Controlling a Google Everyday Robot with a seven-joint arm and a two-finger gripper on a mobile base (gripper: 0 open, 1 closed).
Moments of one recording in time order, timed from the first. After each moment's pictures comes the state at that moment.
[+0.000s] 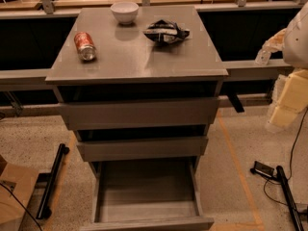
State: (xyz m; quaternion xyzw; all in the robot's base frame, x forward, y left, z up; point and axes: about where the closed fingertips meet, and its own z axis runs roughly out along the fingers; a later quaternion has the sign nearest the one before) arm 0.438 -0.217 0.976 -0.60 0.78 -0.03 0.16
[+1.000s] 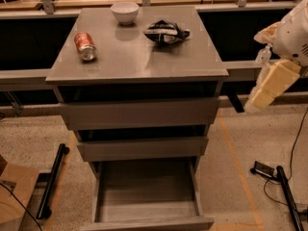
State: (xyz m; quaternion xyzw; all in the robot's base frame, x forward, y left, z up) arm 0.492 -0.210 0.969 -0.58 0.78 0.00 0.25
